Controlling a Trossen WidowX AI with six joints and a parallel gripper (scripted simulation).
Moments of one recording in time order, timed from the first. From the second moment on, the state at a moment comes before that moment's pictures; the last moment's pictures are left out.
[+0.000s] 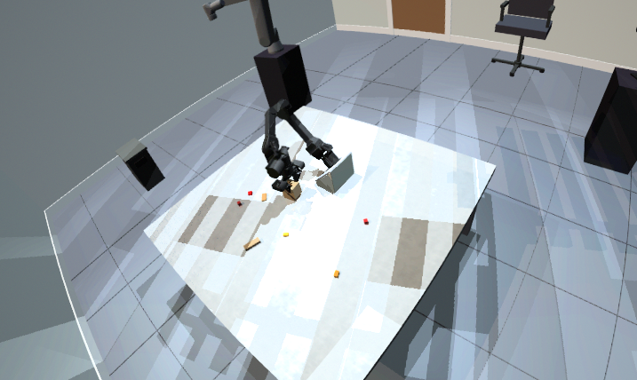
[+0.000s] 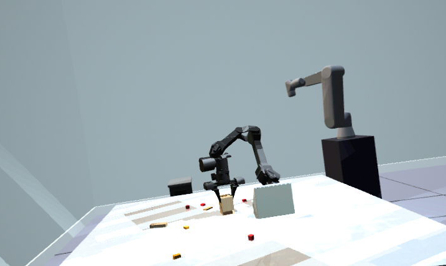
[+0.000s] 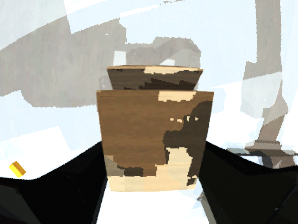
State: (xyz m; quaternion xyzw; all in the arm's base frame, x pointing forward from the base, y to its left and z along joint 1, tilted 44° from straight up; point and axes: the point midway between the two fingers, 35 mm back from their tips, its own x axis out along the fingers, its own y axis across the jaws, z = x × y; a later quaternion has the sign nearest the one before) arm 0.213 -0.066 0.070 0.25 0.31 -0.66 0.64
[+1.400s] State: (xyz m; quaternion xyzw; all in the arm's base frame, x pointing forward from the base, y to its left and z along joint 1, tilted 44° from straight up) arm 0.211 -0.082 0.064 0.25 0.31 -0.66 0.64
